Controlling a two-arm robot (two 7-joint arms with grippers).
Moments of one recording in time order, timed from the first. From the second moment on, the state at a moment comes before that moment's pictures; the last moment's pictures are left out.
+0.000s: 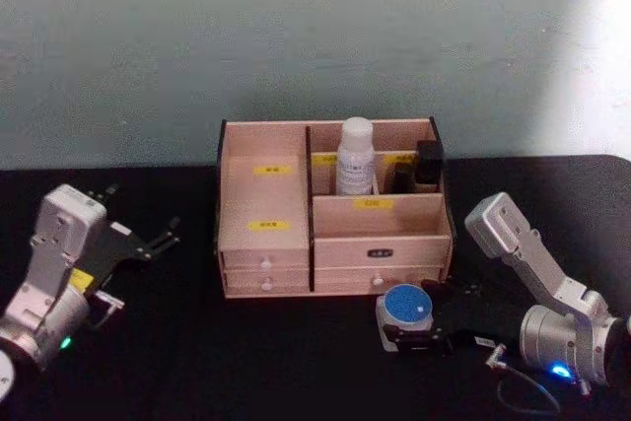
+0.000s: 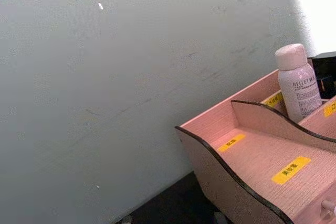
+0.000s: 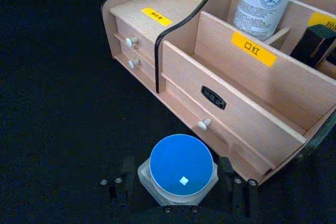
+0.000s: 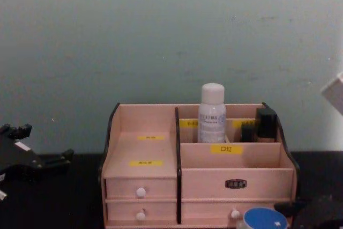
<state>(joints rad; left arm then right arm) -0.20 0.60 0.45 -1.41 -0.25 -0.12 0.03 0.27 0.58 -0.52 -1.55 0.36 0.38 0.49</state>
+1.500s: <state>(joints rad) -0.20 0.60 0.45 -1.41 -0.25 -0.12 0.03 0.26 0.58 -0.51 -1.54 0.35 0.38 0.49</state>
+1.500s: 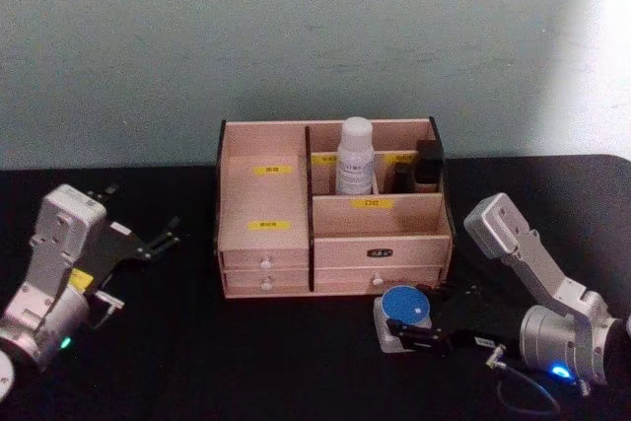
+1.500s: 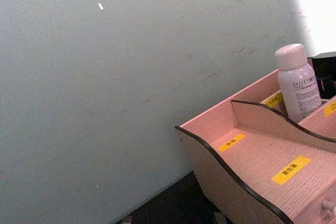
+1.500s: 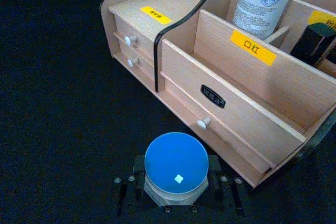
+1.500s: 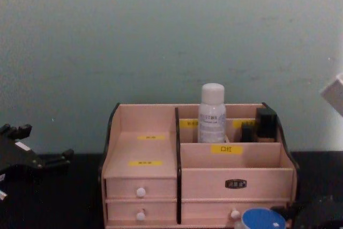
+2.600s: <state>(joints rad) -0.20 0.60 0.45 -1.41 -0.25 -0.12 0.03 0.38 0.55 -0.48 -1.58 0.45 0.30 0.51</state>
